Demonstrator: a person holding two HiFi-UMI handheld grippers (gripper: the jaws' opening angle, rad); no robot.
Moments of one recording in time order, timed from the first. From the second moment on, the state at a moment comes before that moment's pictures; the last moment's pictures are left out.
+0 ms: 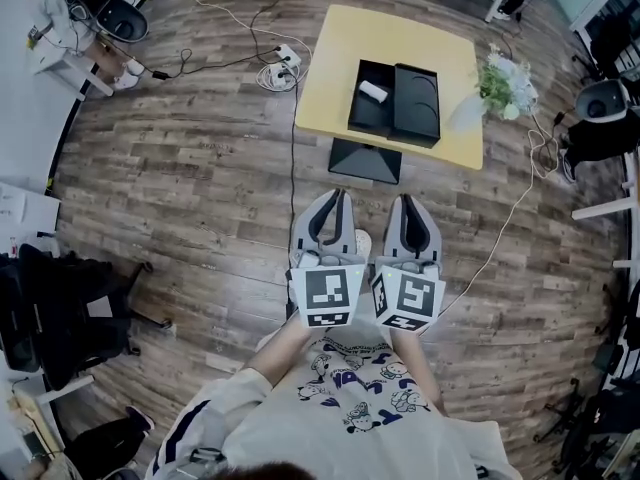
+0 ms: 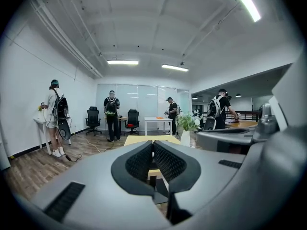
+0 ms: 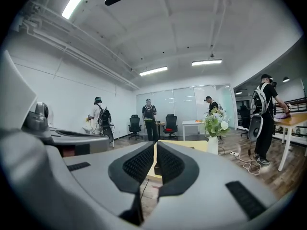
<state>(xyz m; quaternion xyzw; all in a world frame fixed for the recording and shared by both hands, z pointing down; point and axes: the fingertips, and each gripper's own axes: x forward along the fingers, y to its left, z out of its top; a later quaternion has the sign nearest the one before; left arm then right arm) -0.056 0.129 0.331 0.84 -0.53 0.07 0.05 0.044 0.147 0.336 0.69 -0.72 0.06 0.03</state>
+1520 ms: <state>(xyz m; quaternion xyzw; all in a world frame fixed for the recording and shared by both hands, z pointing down) 0.038 -0.093 0.370 0.81 -0.56 0.12 0.13 0.132 -0.082 0.356 0.64 -0.76 0.09 0.05</state>
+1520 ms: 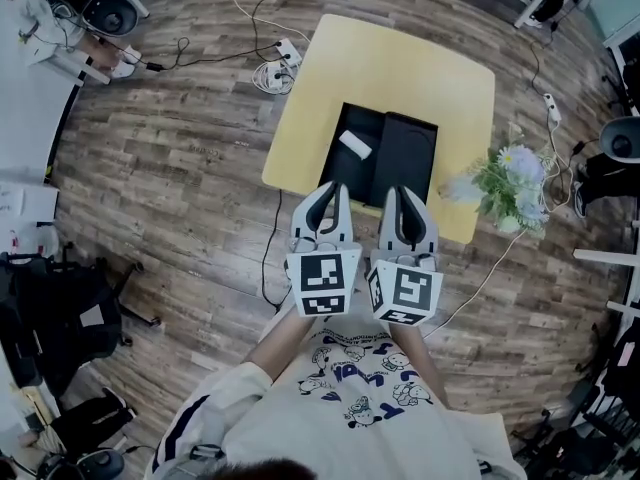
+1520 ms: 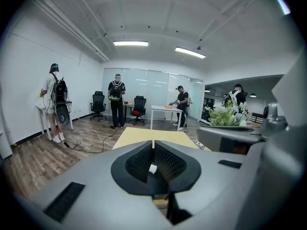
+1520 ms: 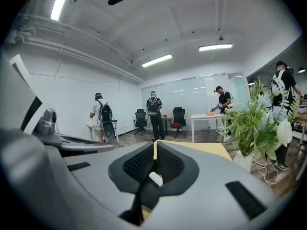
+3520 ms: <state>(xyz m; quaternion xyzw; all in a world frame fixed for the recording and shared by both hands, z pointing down) 0.007 -0.232 0.467 0.77 -0.55 0.20 0.25 0.104 -0.229 0.482 0.58 -0.75 0.22 0.24</state>
